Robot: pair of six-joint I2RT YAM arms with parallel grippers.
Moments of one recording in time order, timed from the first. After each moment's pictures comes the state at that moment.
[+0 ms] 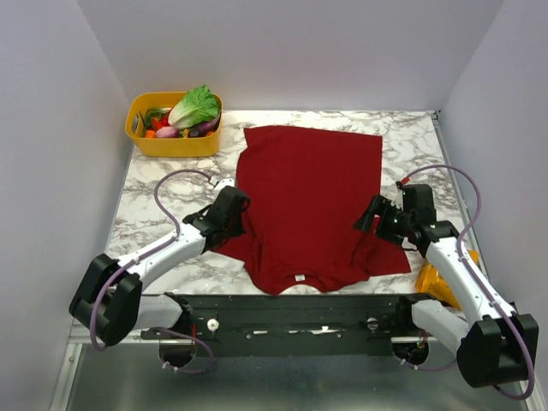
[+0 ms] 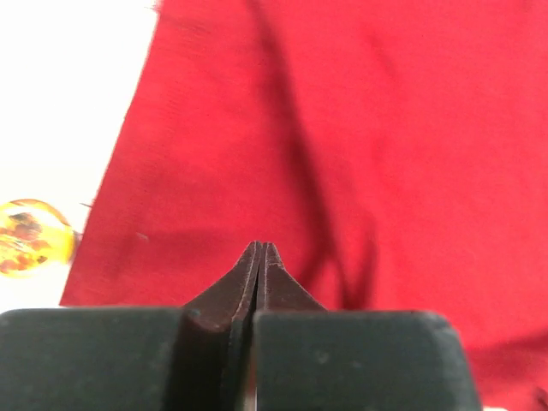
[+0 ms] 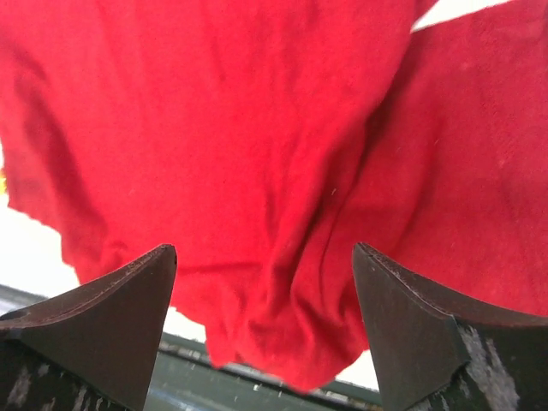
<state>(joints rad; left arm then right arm) -0.64 1.23 0.70 -0.33 -0.27 -0.64 0.12 0.95 0.64 -0.56 -0.27 0.48</state>
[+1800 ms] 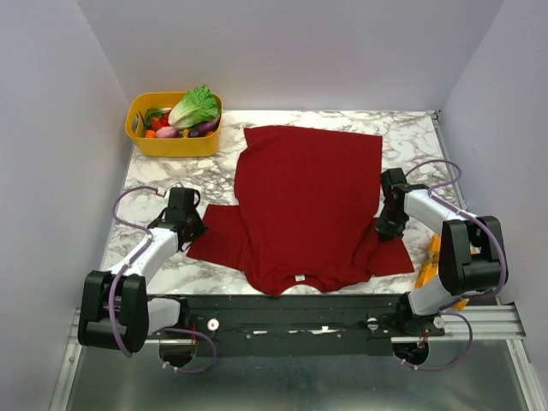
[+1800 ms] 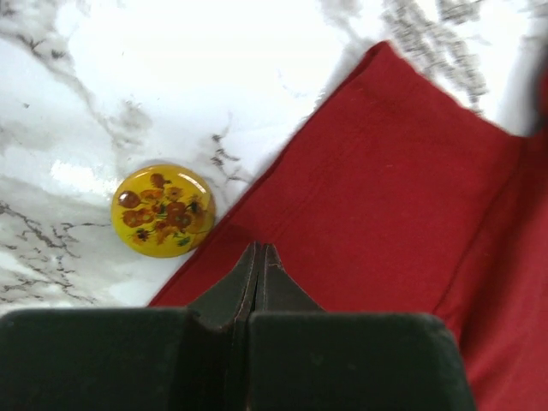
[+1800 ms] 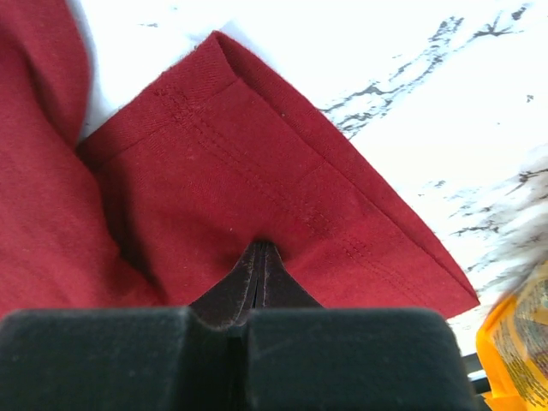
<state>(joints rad) -0.13 1.23 0.56 -0.30 -0.13 -0.61 0.11 1.56 0.87 -0.72 0.19 0.59</state>
